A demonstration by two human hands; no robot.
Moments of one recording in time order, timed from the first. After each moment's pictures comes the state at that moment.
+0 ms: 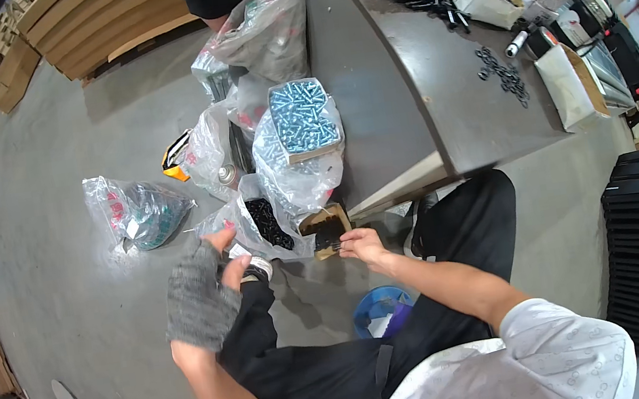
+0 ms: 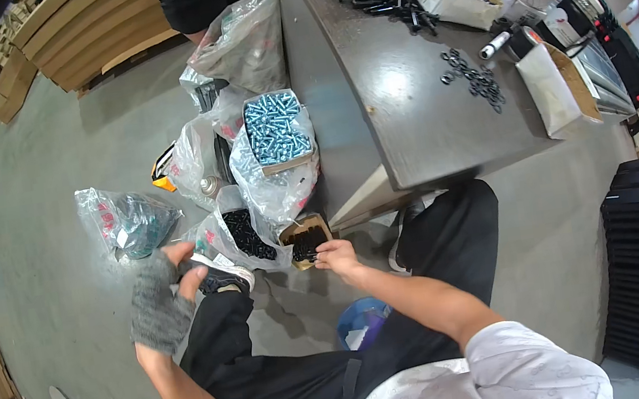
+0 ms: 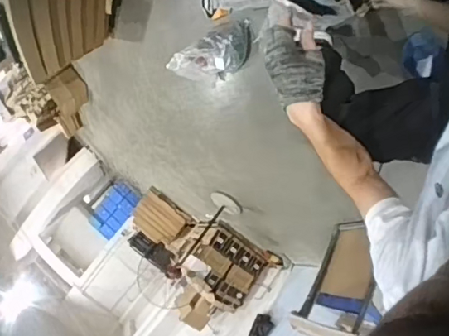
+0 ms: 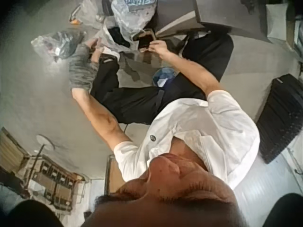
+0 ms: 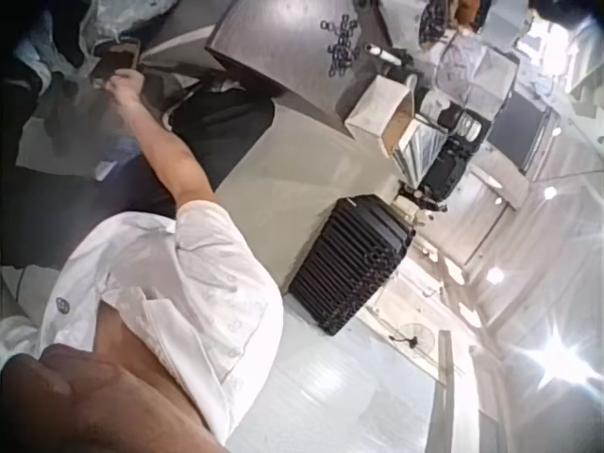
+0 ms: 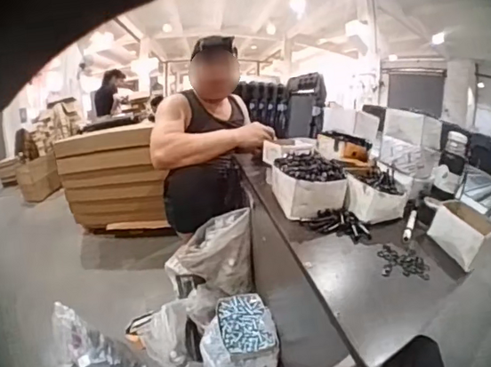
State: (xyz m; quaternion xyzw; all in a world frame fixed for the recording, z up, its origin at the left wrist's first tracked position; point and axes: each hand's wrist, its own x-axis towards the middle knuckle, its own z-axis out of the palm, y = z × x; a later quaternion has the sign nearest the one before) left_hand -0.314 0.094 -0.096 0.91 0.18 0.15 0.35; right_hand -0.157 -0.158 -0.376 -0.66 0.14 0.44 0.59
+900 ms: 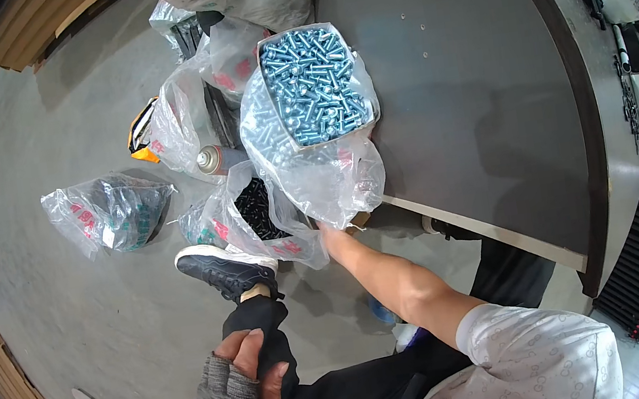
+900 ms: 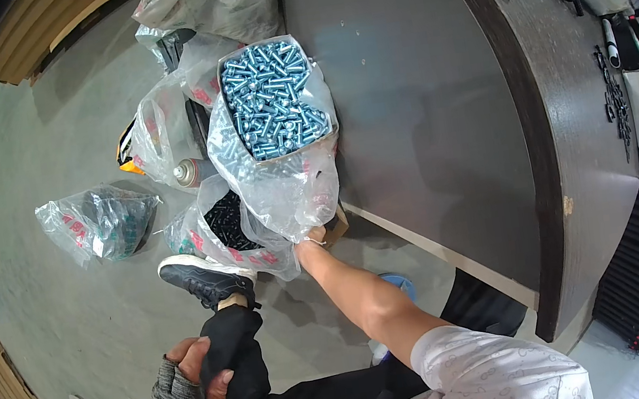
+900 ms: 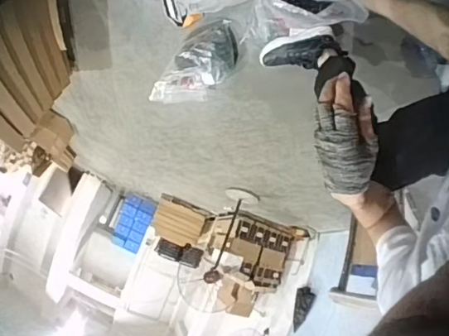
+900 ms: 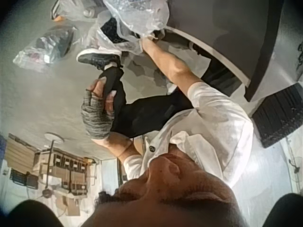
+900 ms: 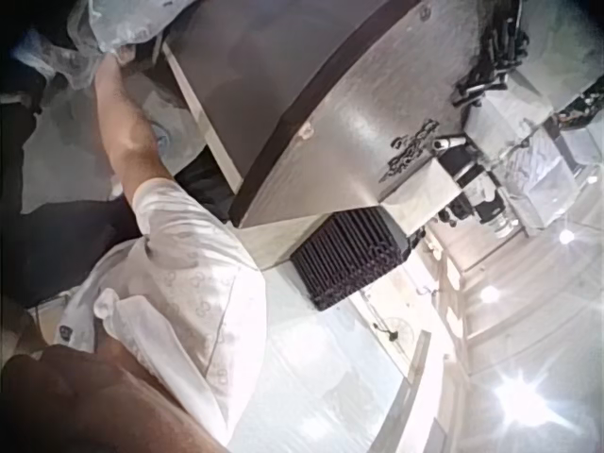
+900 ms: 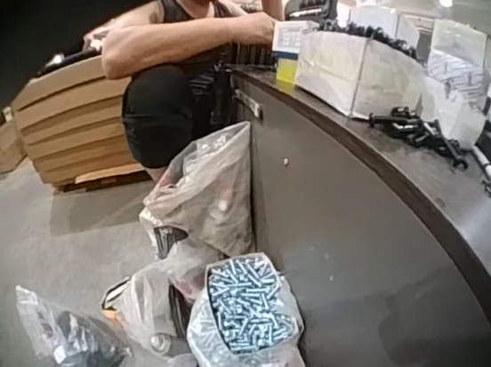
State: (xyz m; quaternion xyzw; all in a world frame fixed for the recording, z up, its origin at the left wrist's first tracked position) left_hand -0.307 0.110 -0.111 0.91 0.21 -0.06 0.35; right_hand -0.203 -0.040 -0.642 -0.56 0.49 0.18 0.65
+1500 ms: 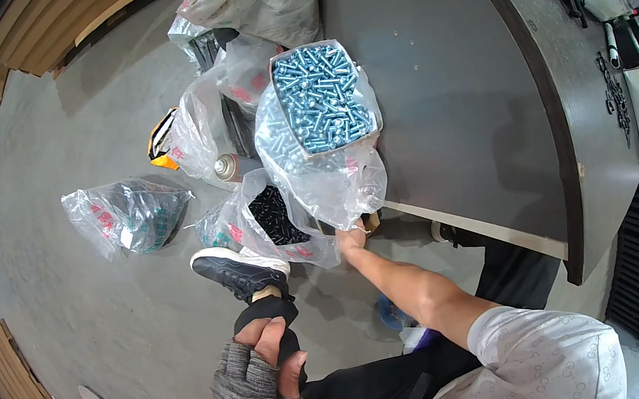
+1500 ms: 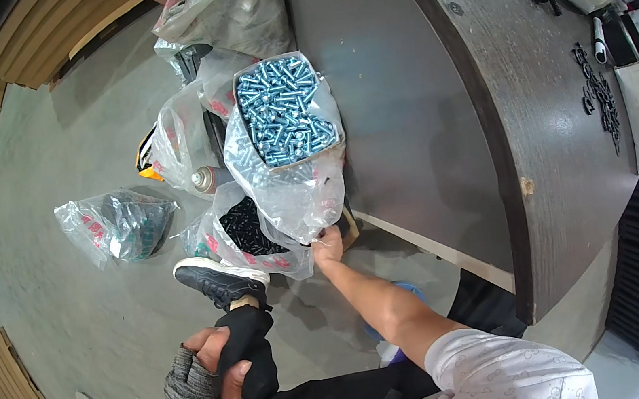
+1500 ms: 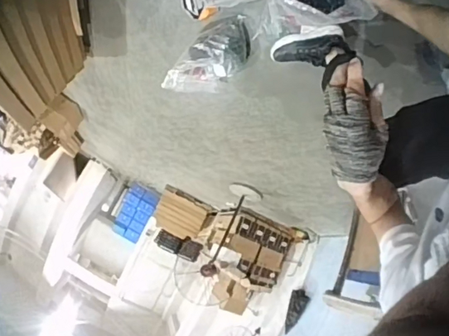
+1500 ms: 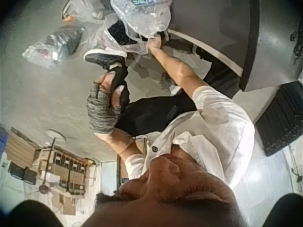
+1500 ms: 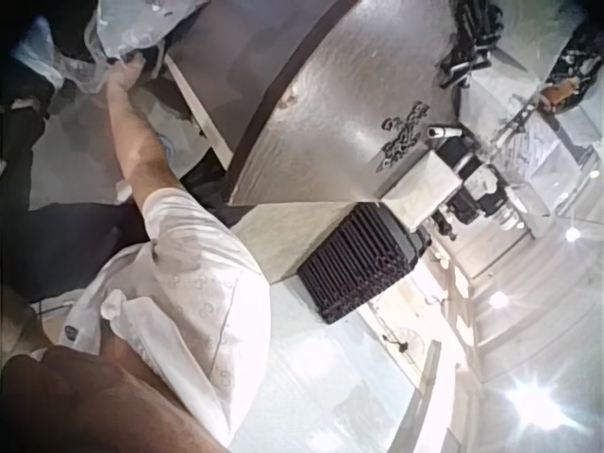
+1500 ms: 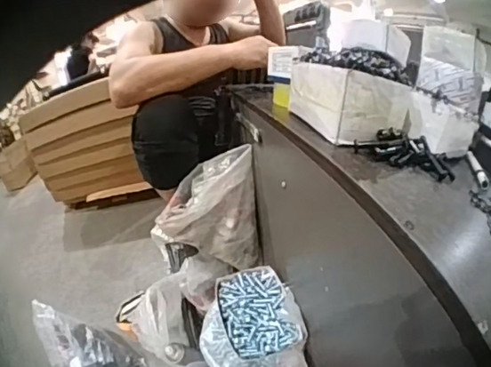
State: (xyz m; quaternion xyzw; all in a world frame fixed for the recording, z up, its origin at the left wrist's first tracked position) left_hand -0.301 0.096 -0.102 0.92 0.21 -0.05 0.34; right_hand -0.214 -0.060 -0.582 -0.81 0.19 0.16 0.53
